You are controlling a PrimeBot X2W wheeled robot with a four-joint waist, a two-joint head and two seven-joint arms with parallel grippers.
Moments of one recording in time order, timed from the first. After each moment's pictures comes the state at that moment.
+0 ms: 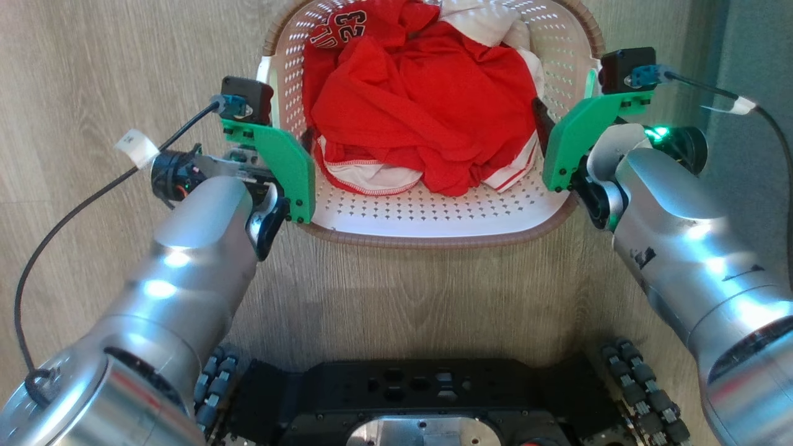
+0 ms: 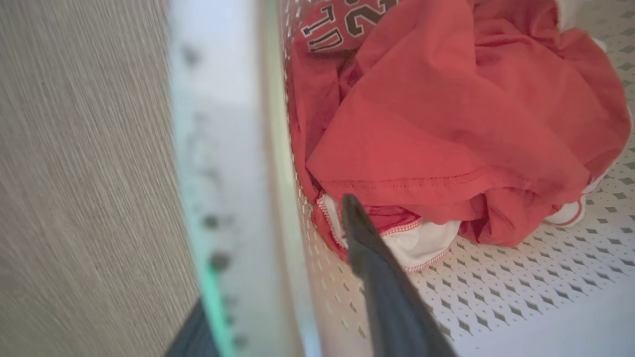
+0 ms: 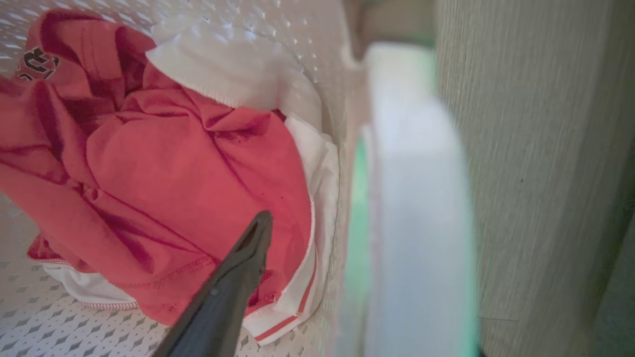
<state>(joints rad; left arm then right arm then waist) -1.01 0.03 -0.94 1.20 -0.86 -0.05 -0.07 -1.04 -0.10 0.73 1.16 0.81 0.12 -0.07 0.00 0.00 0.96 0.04</state>
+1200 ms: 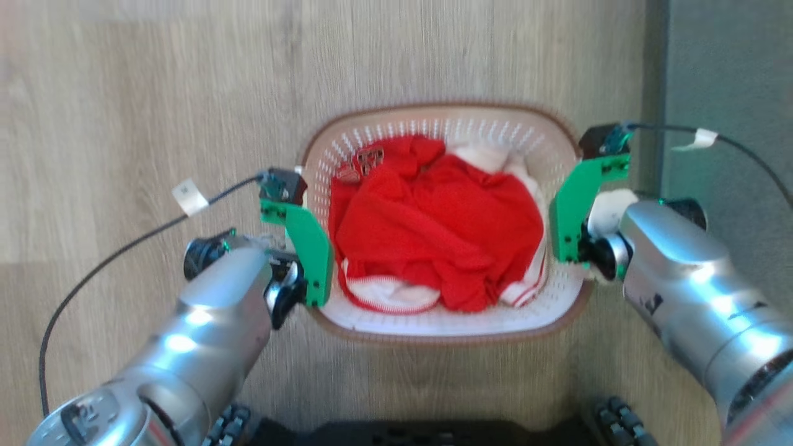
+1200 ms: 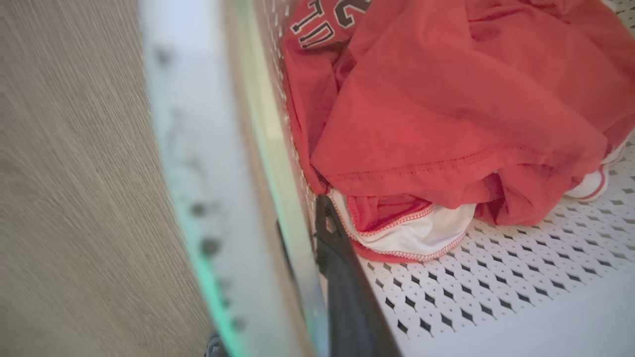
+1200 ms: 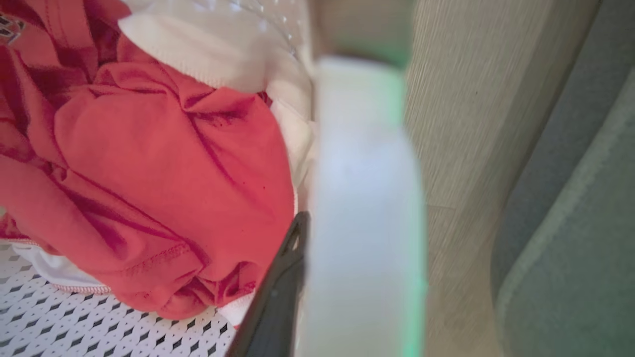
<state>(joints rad) -0.88 0.03 -1.18 1.17 -1.08 -0.09 0.16 -0.95 -0.16 0.98 1.13 0.97 0.12 0.28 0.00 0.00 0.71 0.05</state>
